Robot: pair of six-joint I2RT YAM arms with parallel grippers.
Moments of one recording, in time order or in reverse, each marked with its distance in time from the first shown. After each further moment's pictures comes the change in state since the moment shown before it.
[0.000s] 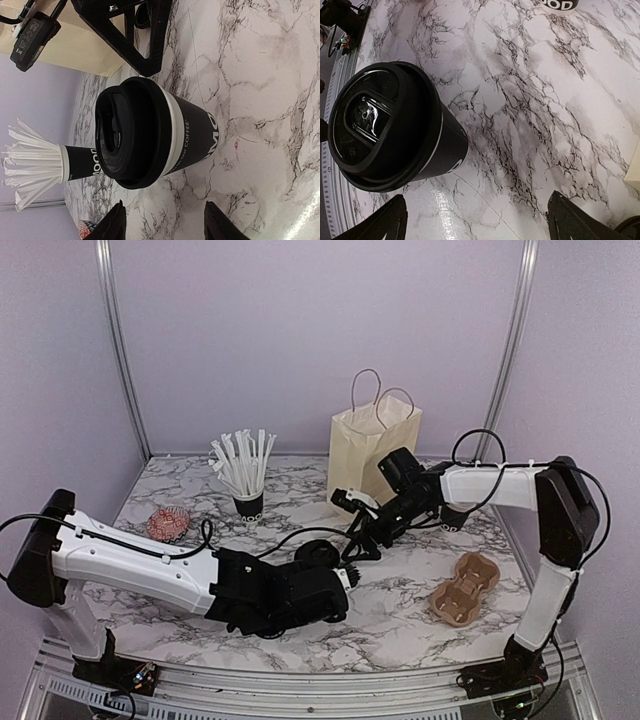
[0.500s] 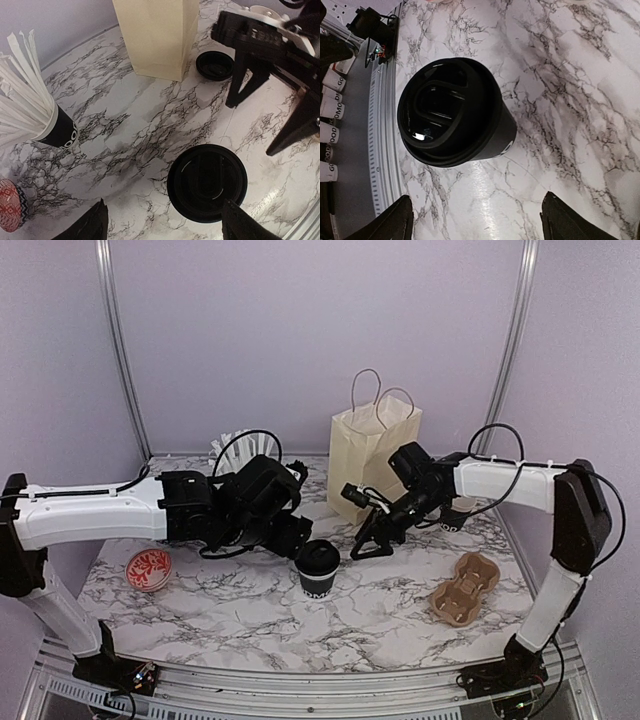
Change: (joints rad) left arm 0.276 -0.182 0.065 0.019 0.313 -0.480; right arm -0.024 -0.088 0.014 -0.171 -0.096 0.070
